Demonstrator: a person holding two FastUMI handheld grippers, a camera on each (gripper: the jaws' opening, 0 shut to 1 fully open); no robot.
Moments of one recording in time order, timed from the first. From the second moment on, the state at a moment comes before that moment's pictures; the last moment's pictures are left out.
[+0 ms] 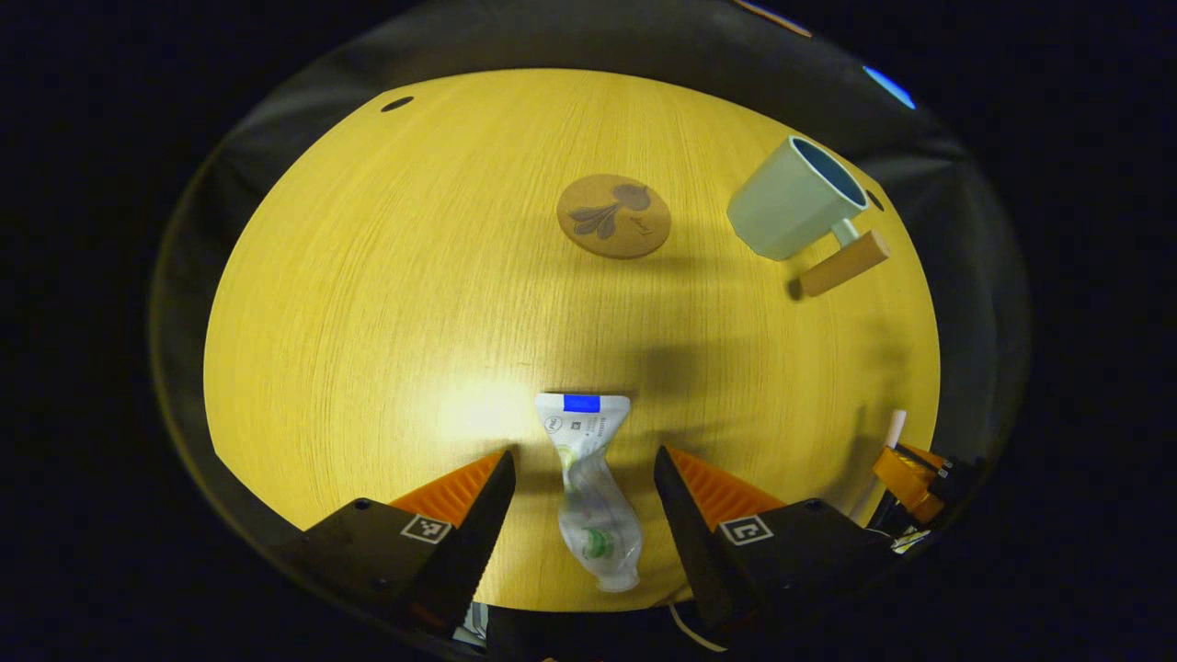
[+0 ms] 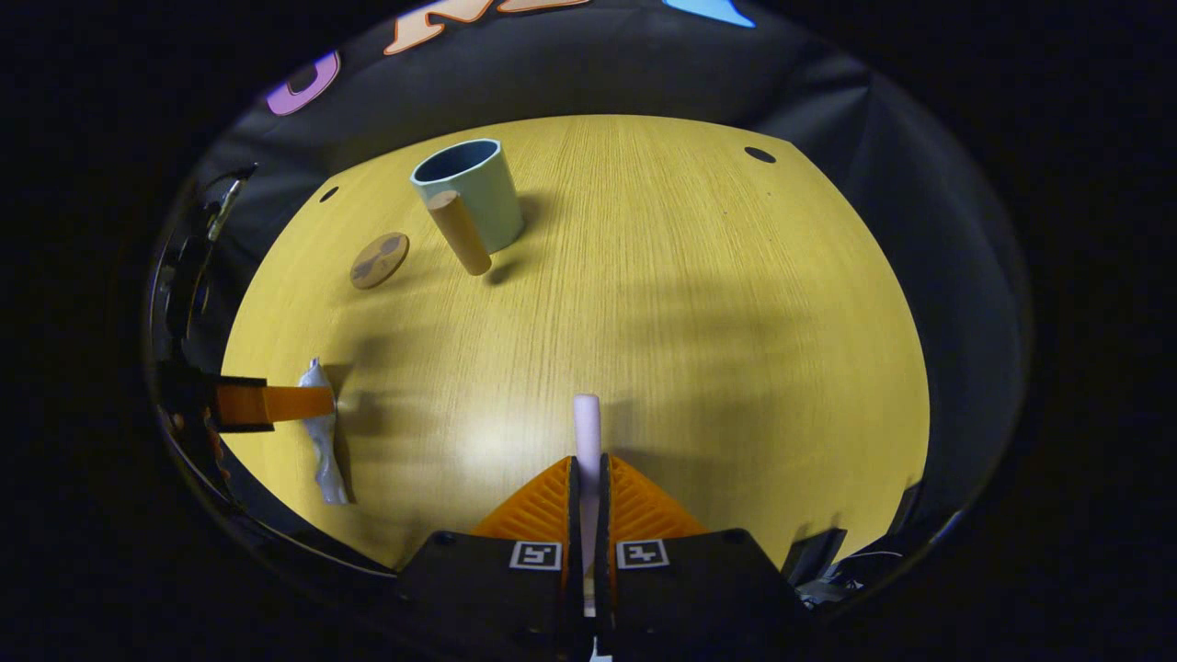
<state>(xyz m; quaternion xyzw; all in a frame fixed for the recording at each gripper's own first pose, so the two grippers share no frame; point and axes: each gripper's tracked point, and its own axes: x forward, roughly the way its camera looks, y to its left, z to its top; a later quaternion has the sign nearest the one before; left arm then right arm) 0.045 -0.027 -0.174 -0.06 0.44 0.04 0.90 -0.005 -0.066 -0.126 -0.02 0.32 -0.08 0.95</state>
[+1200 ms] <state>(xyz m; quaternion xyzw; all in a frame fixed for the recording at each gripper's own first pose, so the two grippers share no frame) 0.056 -0.036 -0.146 -0.07 0.39 -0.05 0.92 0.023 -0.076 -0.081 0.05 0.24 -0.09 0.96</state>
